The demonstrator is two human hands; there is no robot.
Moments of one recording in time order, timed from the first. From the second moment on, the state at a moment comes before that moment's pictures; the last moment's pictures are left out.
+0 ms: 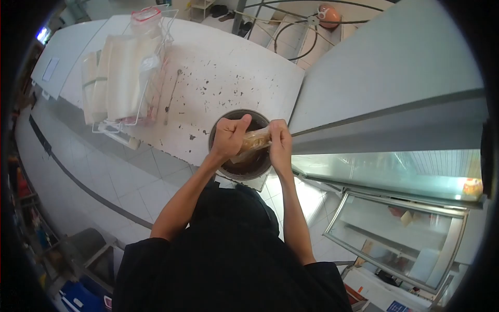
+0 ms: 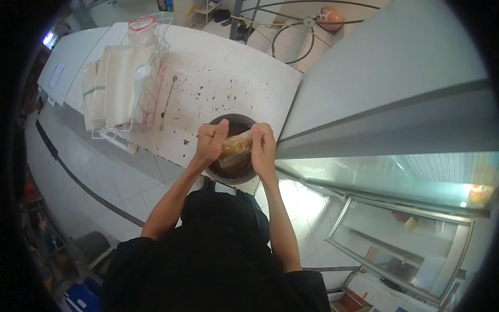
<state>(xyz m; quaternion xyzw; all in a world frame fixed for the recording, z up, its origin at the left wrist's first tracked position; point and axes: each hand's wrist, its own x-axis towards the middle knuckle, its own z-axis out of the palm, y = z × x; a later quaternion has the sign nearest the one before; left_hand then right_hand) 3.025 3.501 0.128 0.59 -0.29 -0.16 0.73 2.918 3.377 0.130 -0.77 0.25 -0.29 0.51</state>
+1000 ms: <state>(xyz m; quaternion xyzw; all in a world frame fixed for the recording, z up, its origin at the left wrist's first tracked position) 3.027 3.484 0.182 0.62 -0.39 -0.21 0.65 2.906 3.392 0.197 -0.78 0.18 -0.28 0.54</state>
